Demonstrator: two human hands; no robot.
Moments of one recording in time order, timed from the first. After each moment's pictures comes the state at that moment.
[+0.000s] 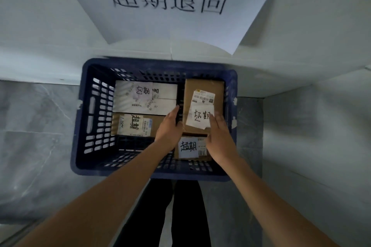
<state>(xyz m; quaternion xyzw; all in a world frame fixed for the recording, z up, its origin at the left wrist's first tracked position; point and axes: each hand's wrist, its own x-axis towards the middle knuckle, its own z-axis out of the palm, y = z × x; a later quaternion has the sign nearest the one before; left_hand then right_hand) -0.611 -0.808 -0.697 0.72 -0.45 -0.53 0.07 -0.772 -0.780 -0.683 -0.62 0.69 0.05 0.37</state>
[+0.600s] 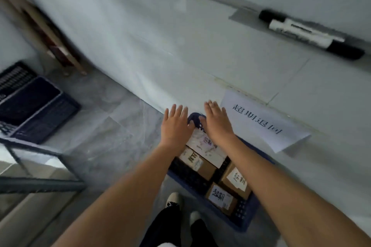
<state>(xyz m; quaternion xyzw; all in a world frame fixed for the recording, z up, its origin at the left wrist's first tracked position) -0.446 -0.781 -0.390 0.85 -0.51 -0.11 0.04 -0.560 -0.873 -0.390 -0.90 0.40 0.05 0.17</state>
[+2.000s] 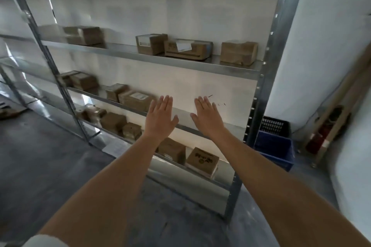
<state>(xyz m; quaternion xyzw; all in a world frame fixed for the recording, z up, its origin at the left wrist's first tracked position) -0.268 0.000 -0.132 0.97 0.13 0.18 -0.07 -0.182 -0.153 -0.132 -0.93 -0.34 -0.12 0.10</state>
